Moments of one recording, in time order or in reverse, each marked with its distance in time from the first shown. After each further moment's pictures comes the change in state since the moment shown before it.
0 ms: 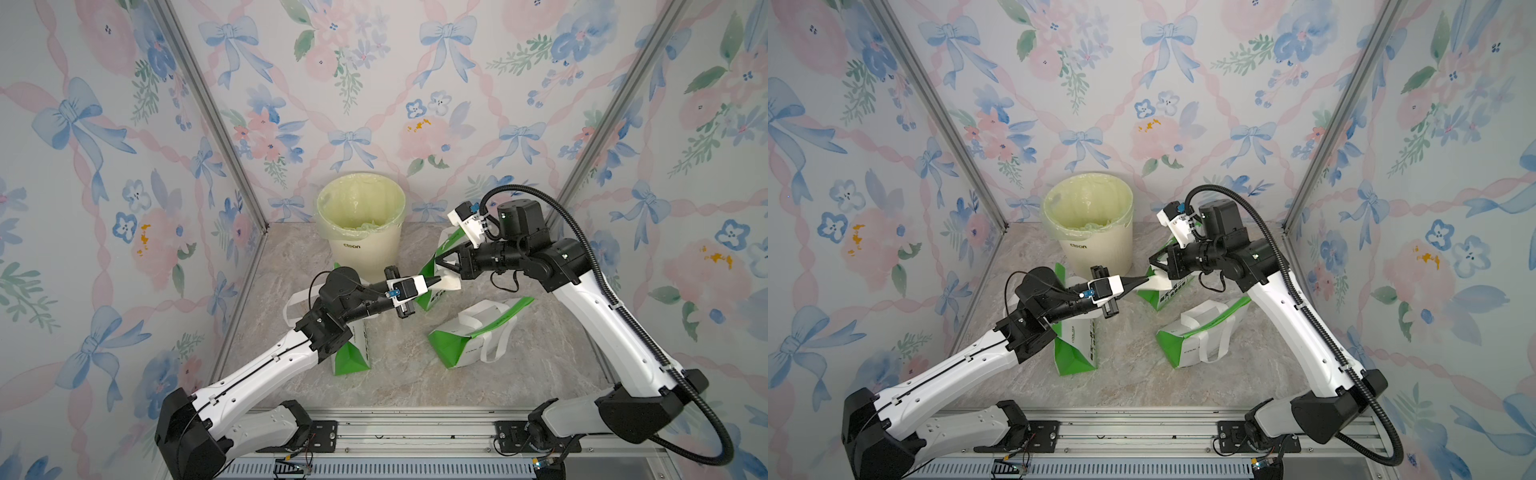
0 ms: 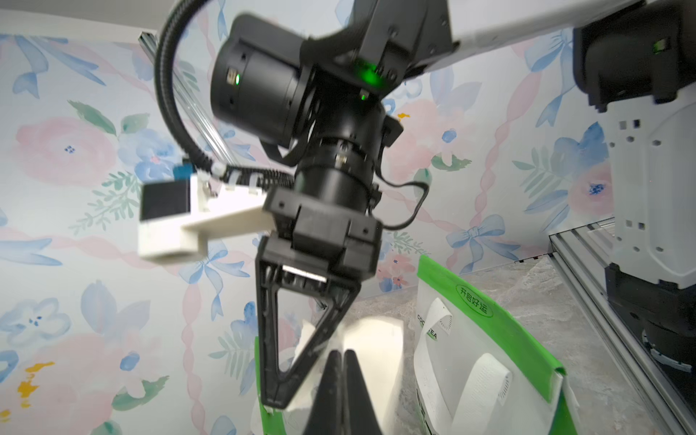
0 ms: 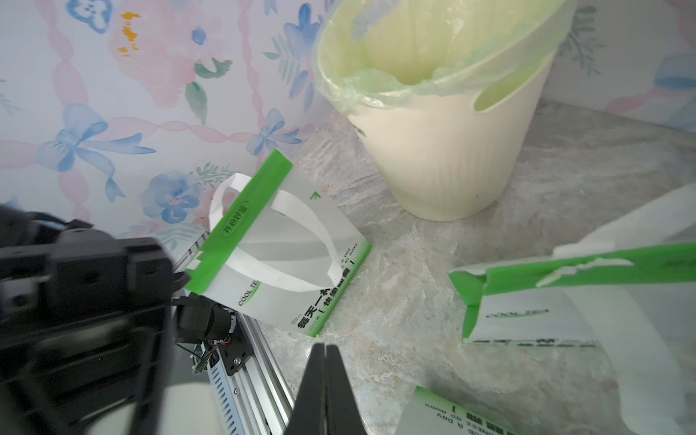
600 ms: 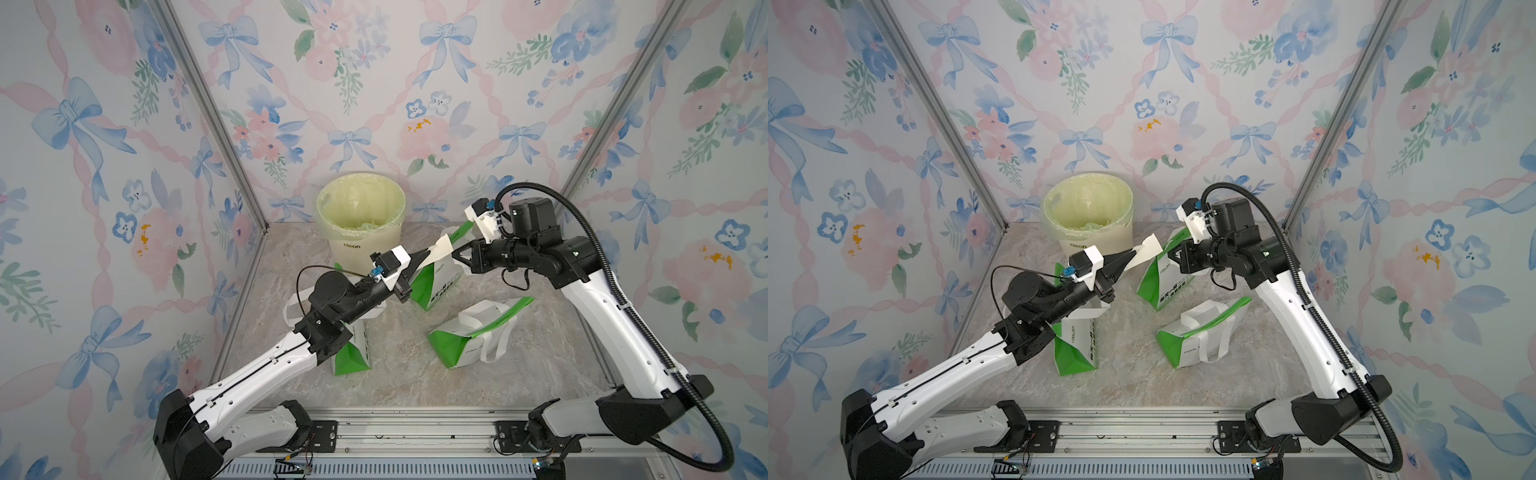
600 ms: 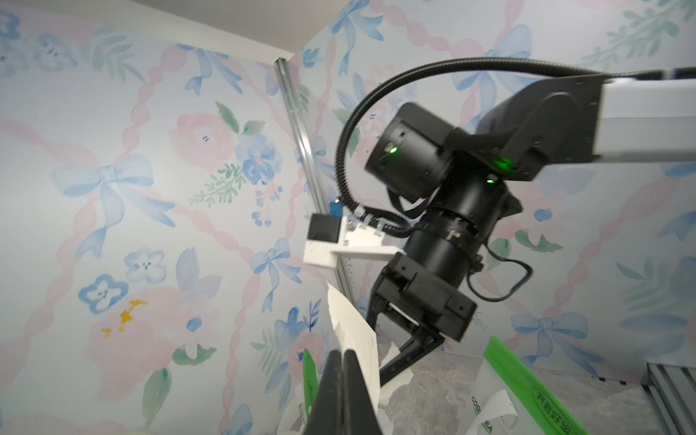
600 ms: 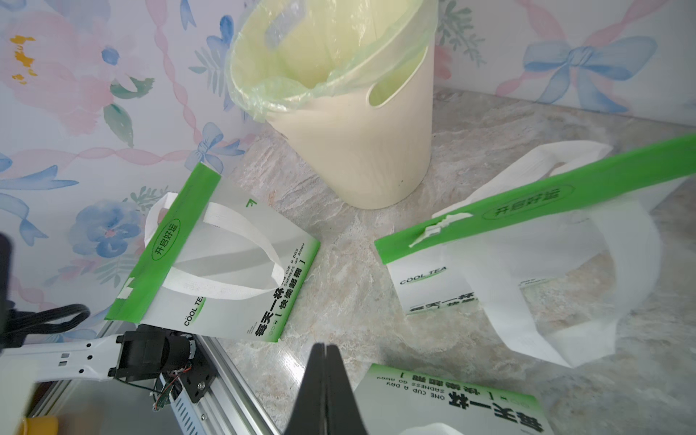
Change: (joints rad) left arm 0.010 0.003 0.002 0.171 -0.317 -0.325; right arm -0.067 -0.054 0.011 -0.031 0.120 -0.004
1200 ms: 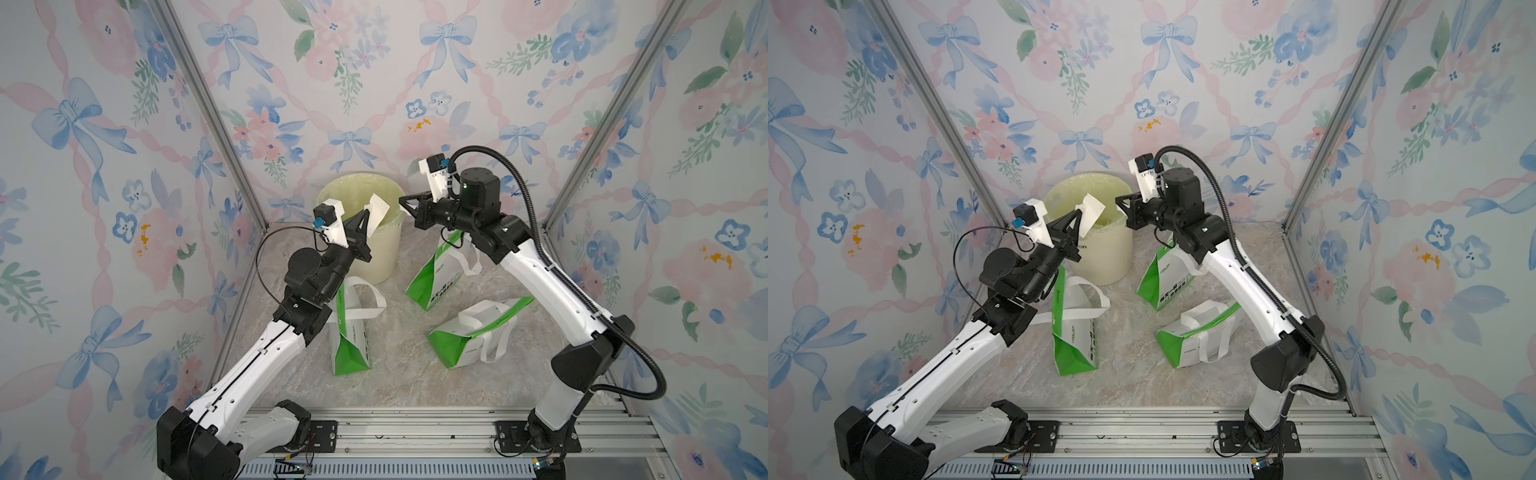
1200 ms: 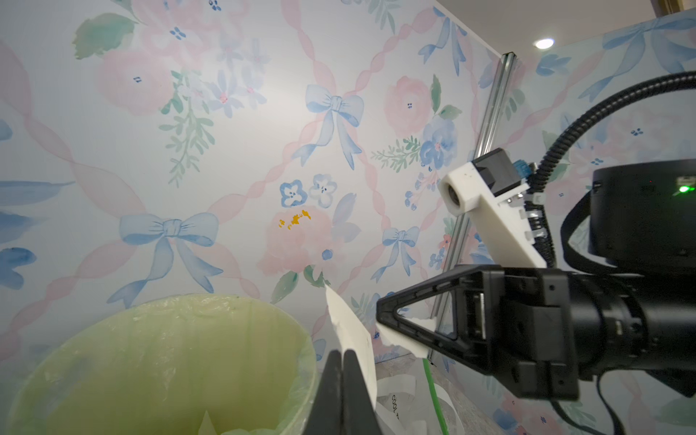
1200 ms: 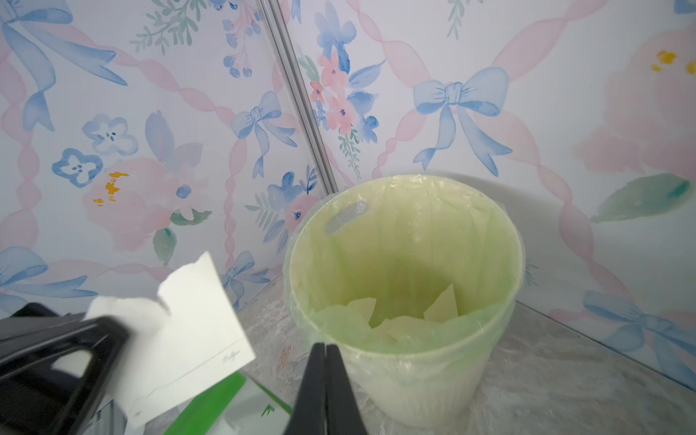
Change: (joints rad) left arm 0.311 0.000 0.058 -0.098 -0.180 -0.384; right arm 0.170 0.451 0.325 0.571 0.094 0.062
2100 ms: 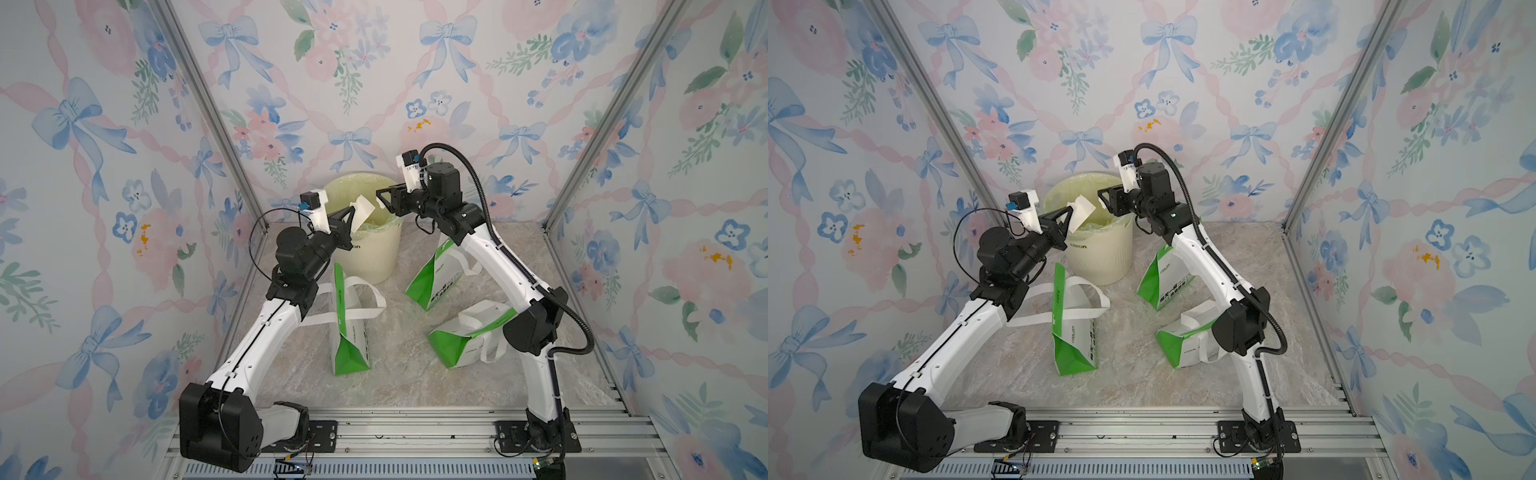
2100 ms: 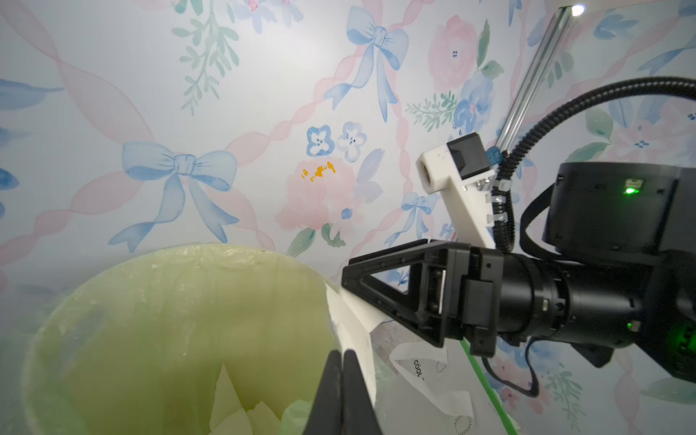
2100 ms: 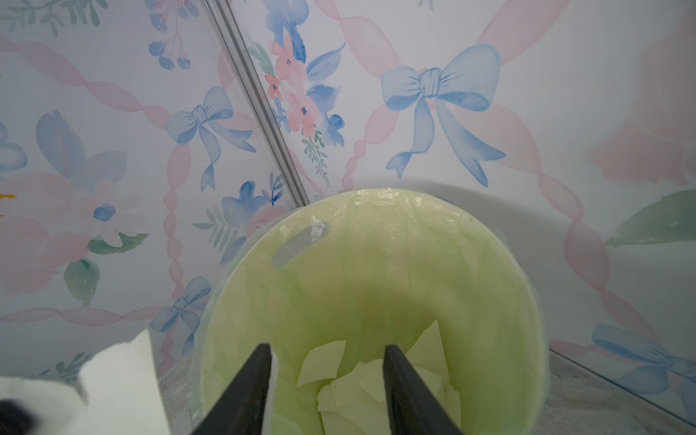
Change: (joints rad) left arm 0.252 0.152 0.048 -0.026 0.324 -0.136; right arm -0.016 0.320 0.343 -0.042 0.060 -0.023
